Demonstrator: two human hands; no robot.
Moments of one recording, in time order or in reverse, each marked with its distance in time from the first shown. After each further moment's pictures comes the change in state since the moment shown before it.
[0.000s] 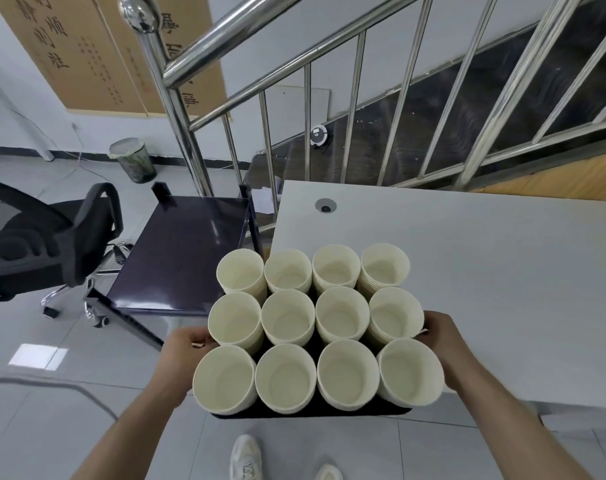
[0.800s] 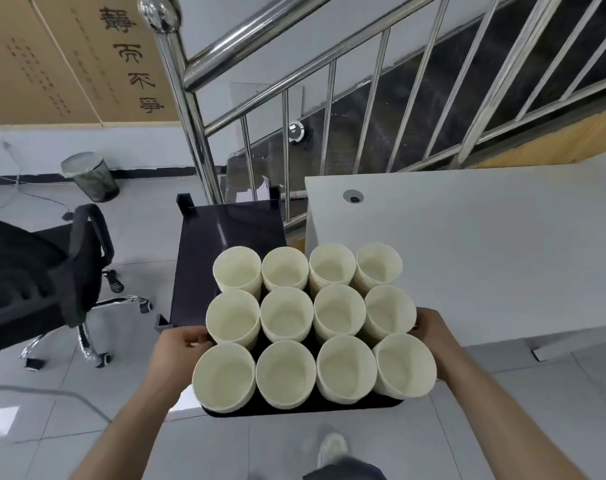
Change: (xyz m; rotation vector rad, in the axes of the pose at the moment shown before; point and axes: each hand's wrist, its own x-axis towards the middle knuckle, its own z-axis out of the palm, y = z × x) left_hand 0.097 -0.064 -0.202 0.017 -0.155 0.055; right_hand -0.048 -0.101 0.210 0.107 0.115 0.111
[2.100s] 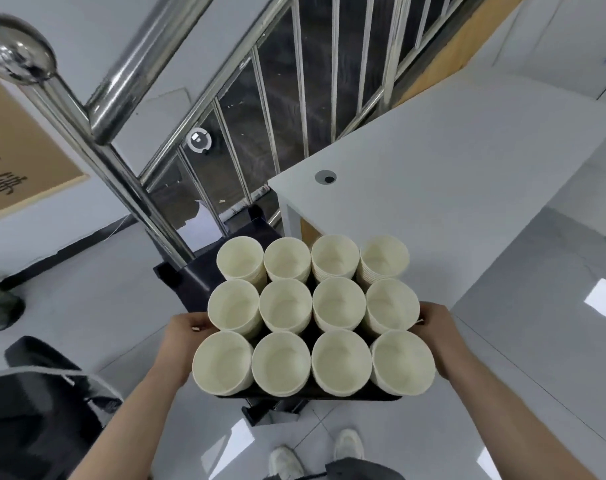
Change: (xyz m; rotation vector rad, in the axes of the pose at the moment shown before) left_hand 0.226 0.062 -0.112 0.381 -0.411 0.185; right_hand 0.008 -0.068 0.198 0.223 0.545 0.287
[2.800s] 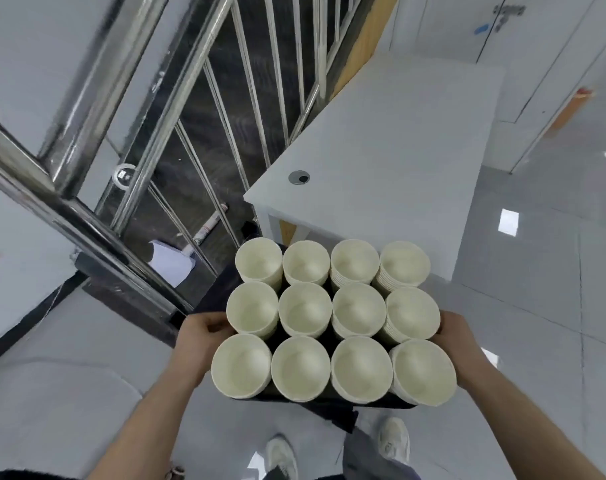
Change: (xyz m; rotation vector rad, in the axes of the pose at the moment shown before) left_hand 0.108 -0.004 -0.085 0.160 -0.335 0.290; right_hand -0.067 -0.019 0.123 0.118 0.317 0.138
